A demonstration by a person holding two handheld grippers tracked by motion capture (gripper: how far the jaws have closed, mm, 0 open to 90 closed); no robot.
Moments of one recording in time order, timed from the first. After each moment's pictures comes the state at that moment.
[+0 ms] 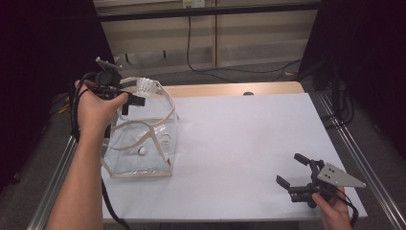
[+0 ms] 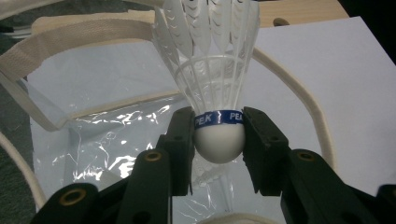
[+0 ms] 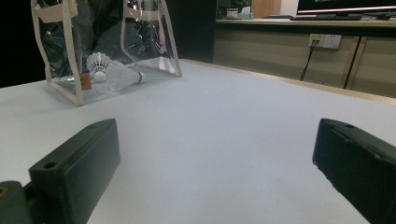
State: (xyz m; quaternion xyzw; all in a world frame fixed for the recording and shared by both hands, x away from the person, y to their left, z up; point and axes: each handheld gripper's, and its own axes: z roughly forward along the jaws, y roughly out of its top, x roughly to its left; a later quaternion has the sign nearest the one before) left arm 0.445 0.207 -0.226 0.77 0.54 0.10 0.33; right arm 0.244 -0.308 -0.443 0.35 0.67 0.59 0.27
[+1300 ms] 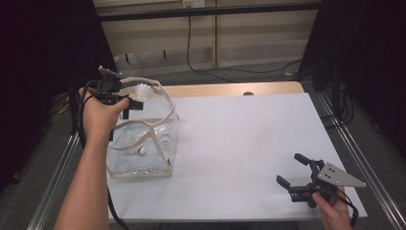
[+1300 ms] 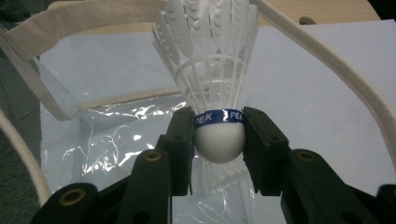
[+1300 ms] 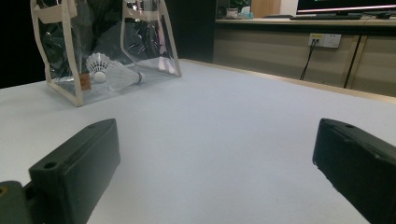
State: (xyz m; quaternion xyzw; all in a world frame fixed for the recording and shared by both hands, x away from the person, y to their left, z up) left arm 0.455 0.217 -0.253 0.75 0.57 0.11 0.32; right arm 0.244 -0.309 -0.443 0.35 0.67 0.59 0.27
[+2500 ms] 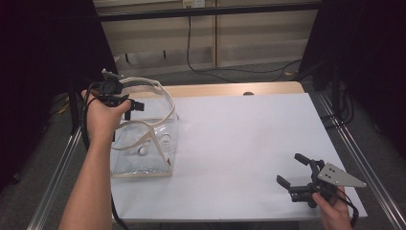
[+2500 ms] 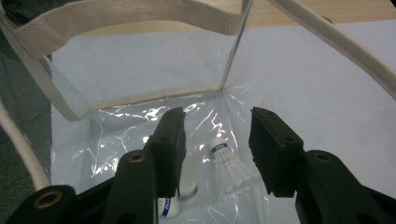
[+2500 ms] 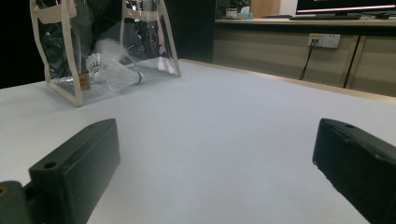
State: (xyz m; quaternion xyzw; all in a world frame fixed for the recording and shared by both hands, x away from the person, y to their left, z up) left arm 0.457 0.215 -0.262 0.75 0.57 0.12 0.32; right arm 0.244 -0.310 -0.443 0.35 0.67 0.59 0.27
